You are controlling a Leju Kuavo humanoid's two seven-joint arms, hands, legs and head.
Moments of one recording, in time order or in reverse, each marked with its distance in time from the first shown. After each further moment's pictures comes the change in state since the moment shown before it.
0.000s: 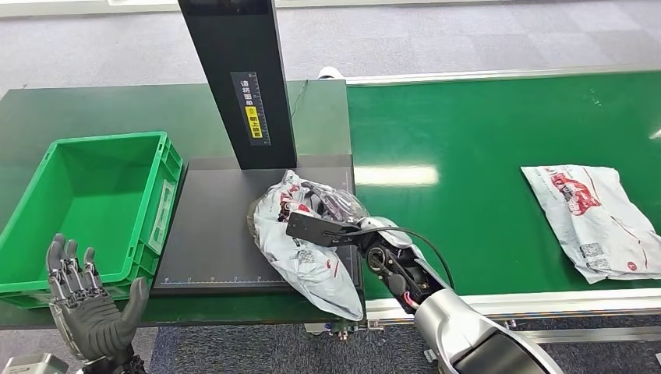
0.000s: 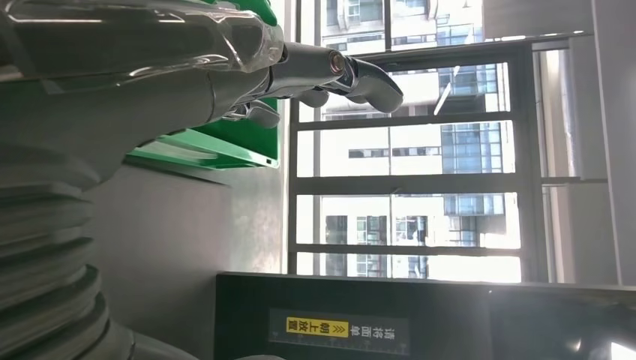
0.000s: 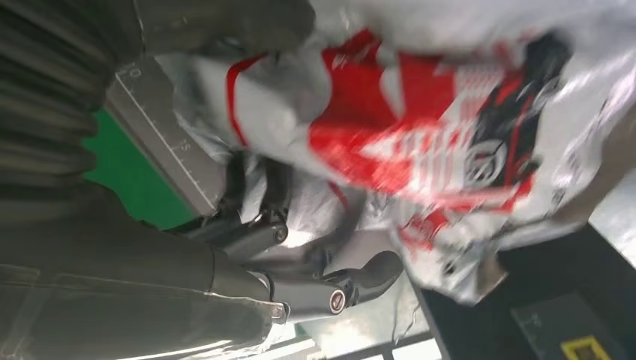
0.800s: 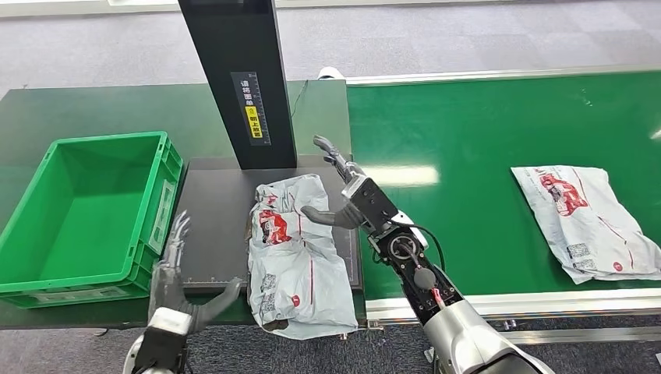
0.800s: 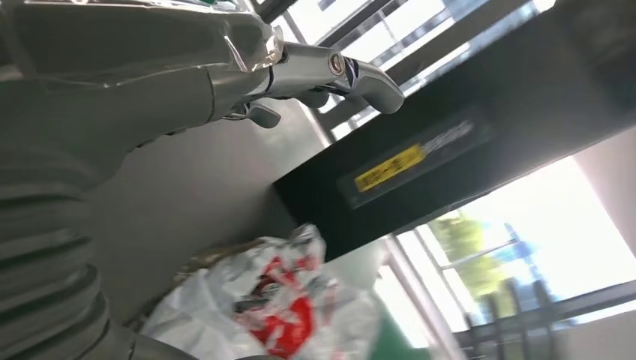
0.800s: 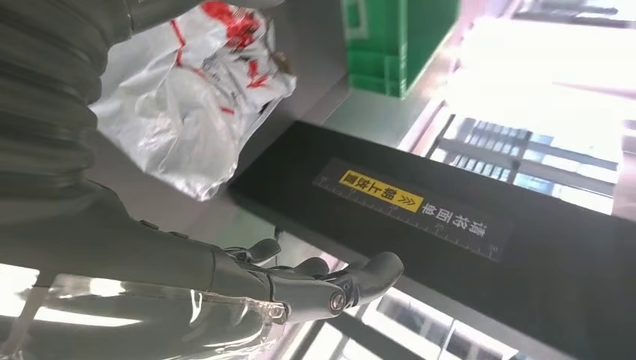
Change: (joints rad) left arm -0.096 0.077 -0.227 0.120 -0.511 0.033 0.209; right arm 0.096 -0.026 -0.153 -0.257 -0.560 0.142 -0.303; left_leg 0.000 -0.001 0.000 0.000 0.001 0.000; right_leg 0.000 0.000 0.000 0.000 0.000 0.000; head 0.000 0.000
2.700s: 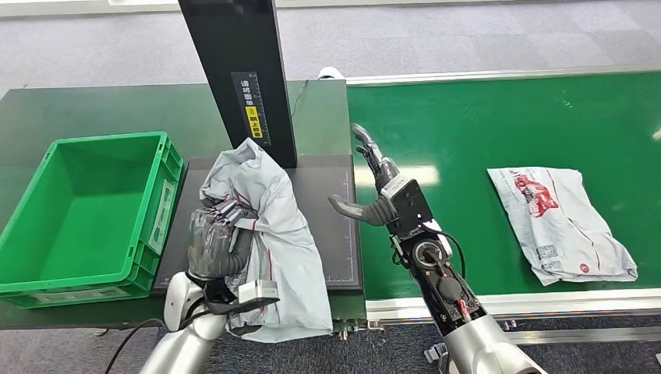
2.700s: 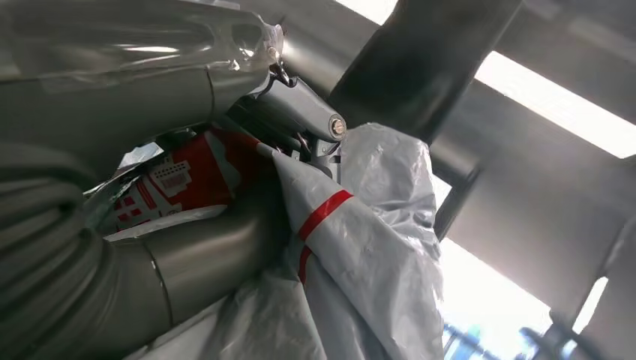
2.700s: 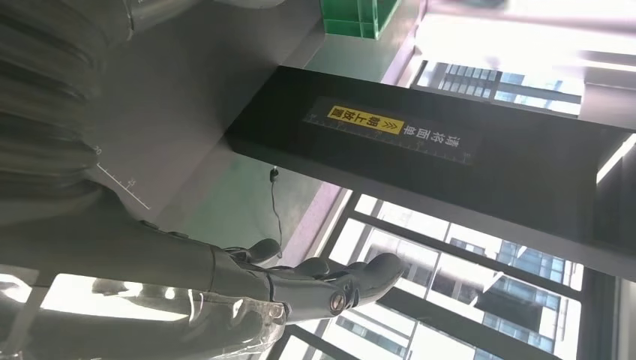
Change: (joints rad) left arm -0.369 0.004 -0.095 0.419 -0.345 0.533 -0.206; right arm 0.087 -0.081 -0.031 -0.186 -0.075 -0.086 0.010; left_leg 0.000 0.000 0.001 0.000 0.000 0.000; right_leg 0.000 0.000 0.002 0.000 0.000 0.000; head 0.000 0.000
